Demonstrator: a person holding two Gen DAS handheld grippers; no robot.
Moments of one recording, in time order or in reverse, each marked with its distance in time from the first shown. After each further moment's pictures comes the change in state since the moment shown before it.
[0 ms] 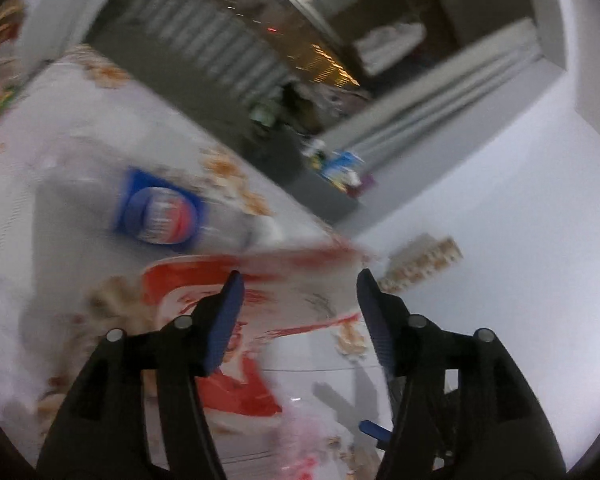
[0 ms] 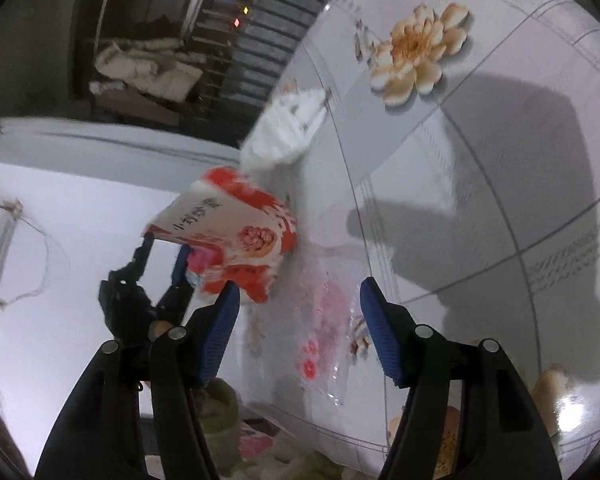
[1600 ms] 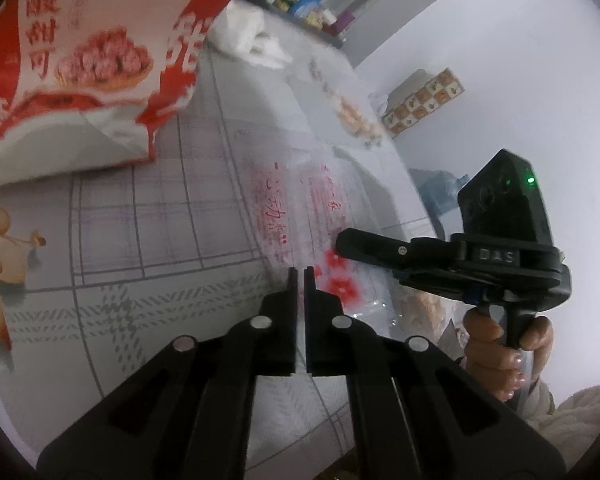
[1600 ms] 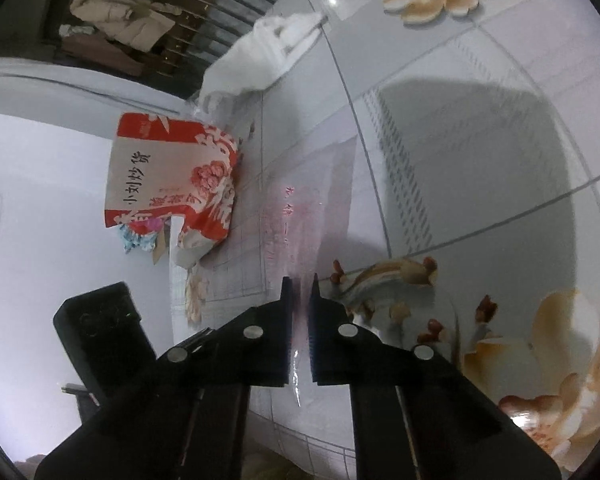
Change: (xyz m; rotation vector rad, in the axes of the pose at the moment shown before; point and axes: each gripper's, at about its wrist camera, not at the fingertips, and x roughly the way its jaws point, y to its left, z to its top) left arm 0.041 -0.015 -0.149 0.261 0.495 -0.016; right arm 0.045 0.015 -0.037 -0.113 0.075 -0.207
